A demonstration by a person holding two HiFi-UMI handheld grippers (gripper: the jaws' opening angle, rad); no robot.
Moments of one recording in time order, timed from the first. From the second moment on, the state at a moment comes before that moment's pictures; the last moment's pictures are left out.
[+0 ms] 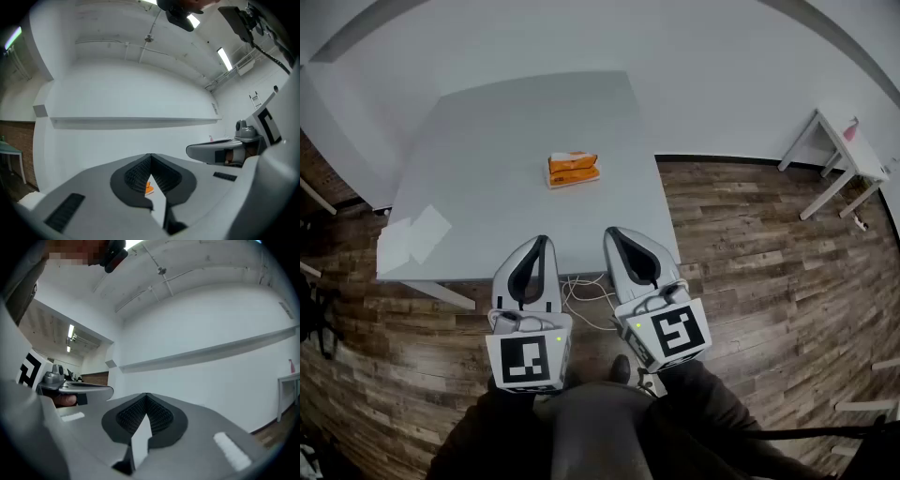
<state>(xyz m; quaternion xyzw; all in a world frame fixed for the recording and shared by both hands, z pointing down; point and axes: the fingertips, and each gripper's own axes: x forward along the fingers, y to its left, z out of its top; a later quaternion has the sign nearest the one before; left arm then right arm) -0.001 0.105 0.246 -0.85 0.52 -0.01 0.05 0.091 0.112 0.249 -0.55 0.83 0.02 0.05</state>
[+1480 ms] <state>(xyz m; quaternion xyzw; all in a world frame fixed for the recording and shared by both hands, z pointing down) -0.075 0.095 0.266 -0.87 0.49 0.00 0.03 0.036 0.105 0.242 -0.57 0.82 0.00 0.06</state>
